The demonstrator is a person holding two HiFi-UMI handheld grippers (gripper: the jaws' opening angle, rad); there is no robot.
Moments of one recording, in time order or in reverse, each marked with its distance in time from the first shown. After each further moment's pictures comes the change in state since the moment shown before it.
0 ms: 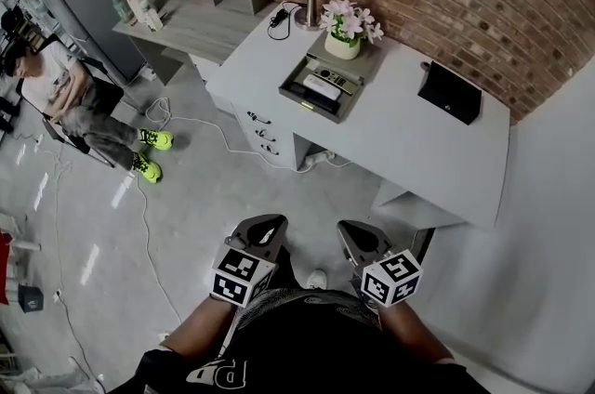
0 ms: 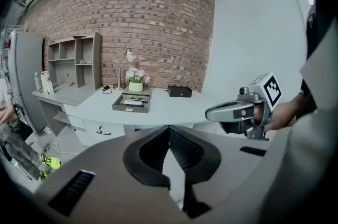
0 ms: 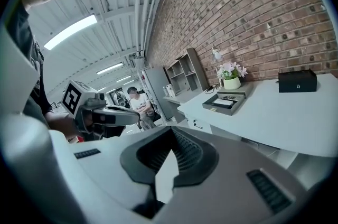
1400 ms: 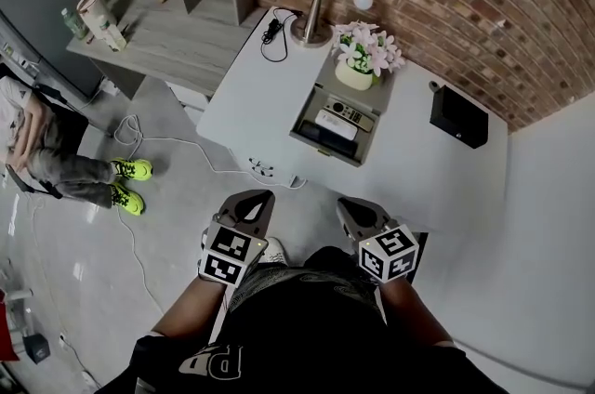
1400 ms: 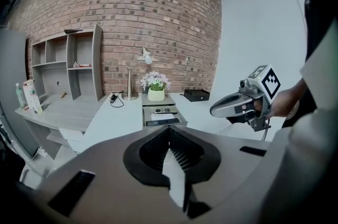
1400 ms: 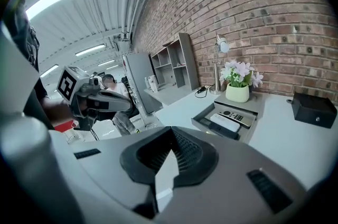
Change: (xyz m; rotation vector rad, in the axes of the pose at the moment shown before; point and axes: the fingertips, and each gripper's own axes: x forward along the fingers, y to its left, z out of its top) left arm 0.084 0.244 0.081 0.081 0.009 -0.094; right arm 0.212 -0.068 0.102 -0.071 0.125 -0.198
